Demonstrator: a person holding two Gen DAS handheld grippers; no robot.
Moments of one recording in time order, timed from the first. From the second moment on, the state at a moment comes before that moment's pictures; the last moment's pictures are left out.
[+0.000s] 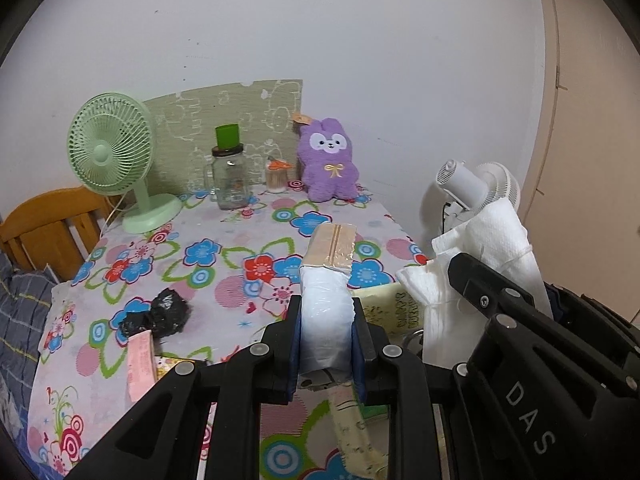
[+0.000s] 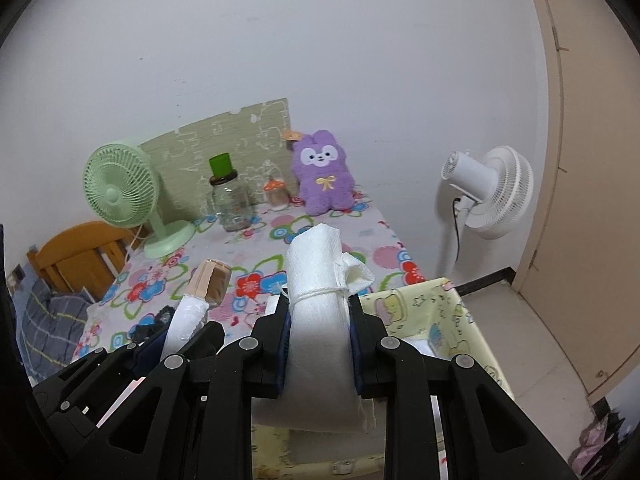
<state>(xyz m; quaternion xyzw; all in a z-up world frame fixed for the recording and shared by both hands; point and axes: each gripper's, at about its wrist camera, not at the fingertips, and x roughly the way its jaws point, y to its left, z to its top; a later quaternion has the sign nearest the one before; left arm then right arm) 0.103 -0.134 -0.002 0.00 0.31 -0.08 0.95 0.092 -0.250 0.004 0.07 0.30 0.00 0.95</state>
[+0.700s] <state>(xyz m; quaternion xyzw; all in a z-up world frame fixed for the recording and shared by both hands) 0.125 -0.178 -0.038 0.03 0.35 -0.11 0.93 0.104 -0.295 -0.033 0.08 0.32 -0.05 0.94</state>
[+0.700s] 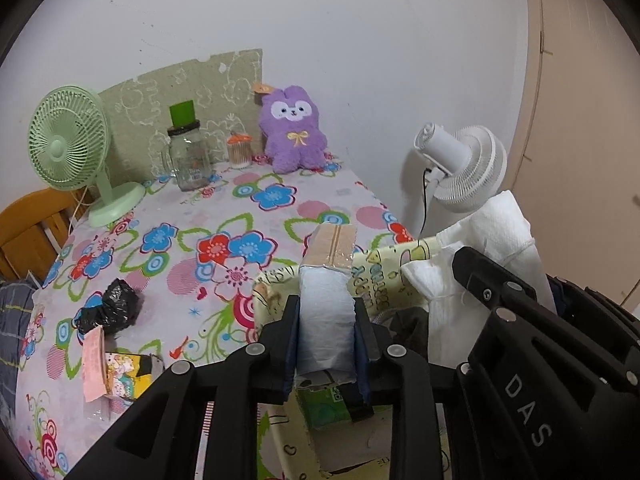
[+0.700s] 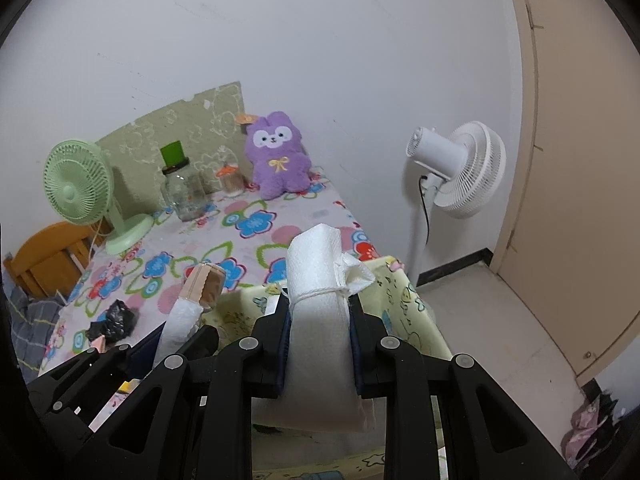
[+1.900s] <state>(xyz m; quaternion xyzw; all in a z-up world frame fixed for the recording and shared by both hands) 0.106 -0.169 -0.034 0.06 0.34 -0.13 0.93 0.094 -0.285 -0.039 0.09 0.33 -0.05 0.94</state>
